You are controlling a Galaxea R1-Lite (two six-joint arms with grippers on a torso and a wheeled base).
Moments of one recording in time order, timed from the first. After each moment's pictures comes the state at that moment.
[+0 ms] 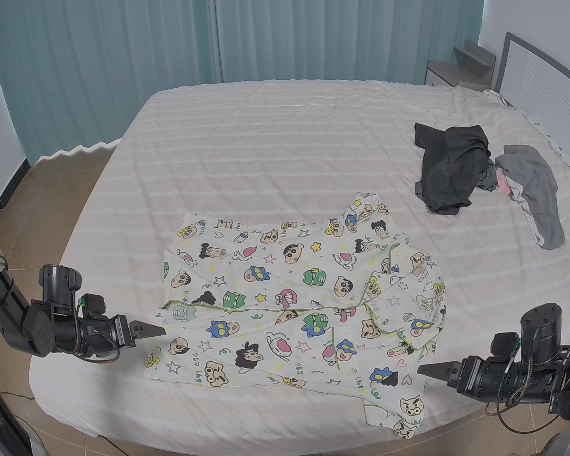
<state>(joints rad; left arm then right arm) 0.11 1.94 -0.48 -0.59 -0.56 -0.29 0.45 1.62 -0.05 -0.90 0.13 0.82</state>
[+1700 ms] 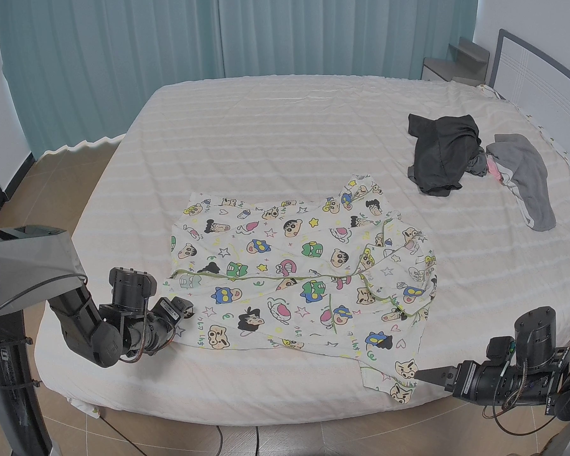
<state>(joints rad) -0.20 2.20 -0.63 -0.85 0.03 -1.02 0.46 1.65 -0.05 -0.90 0.13 0.82</state>
